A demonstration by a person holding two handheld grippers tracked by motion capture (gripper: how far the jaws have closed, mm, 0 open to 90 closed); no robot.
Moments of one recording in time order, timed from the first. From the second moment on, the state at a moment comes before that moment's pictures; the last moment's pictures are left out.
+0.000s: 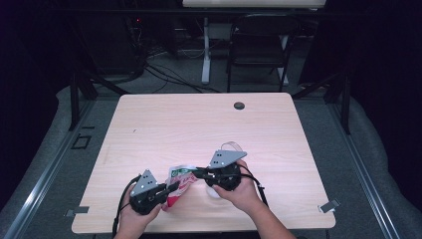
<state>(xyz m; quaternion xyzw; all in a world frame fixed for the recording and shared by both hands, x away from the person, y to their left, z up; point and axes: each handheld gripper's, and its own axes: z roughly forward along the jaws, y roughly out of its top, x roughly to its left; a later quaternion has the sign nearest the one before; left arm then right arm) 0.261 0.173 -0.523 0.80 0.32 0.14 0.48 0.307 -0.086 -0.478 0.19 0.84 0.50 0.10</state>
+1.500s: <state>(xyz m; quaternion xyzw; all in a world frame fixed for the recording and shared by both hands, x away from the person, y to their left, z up) 0.277 0.164 -0.575 0.81 0.43 0.15 0.38 0.304 -0.084 -0.481 0.19 0.83 0.51 0.11</state>
